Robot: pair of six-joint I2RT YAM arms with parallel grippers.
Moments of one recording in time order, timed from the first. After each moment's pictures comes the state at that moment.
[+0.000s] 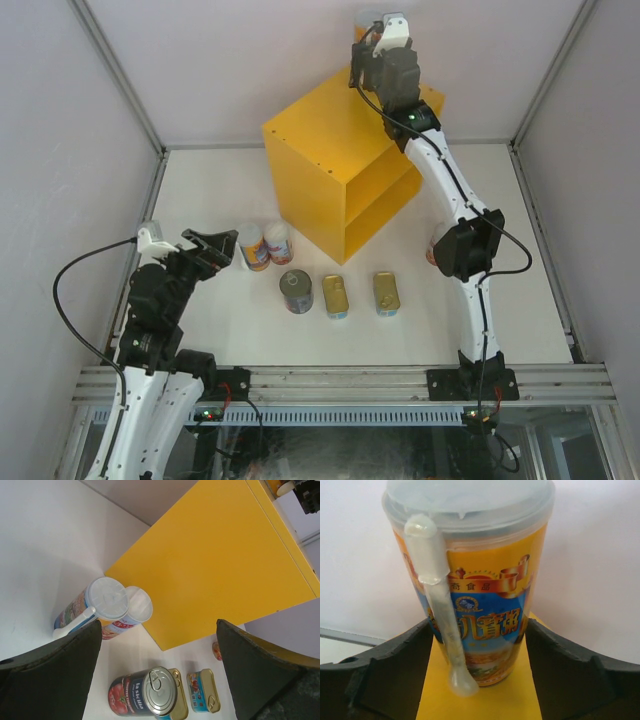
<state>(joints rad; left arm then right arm) -0.16 0.40 0.59 -0.30 0.03 -0.75 0.38 2.25 2.48 -0.19 0.19 0.01</state>
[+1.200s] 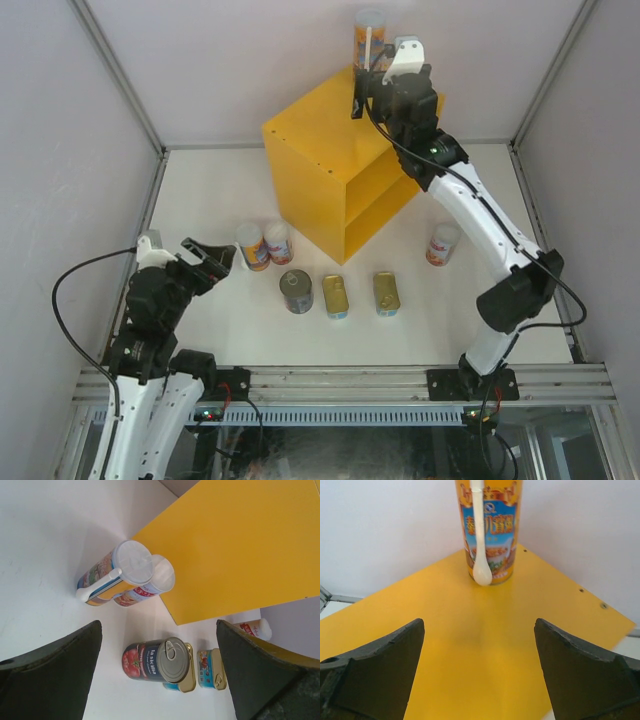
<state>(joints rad) -0.16 0.36 0.65 -0.56 0.01 -0.77 0.50 1.77 1.95 -0.23 0.34 0.06</state>
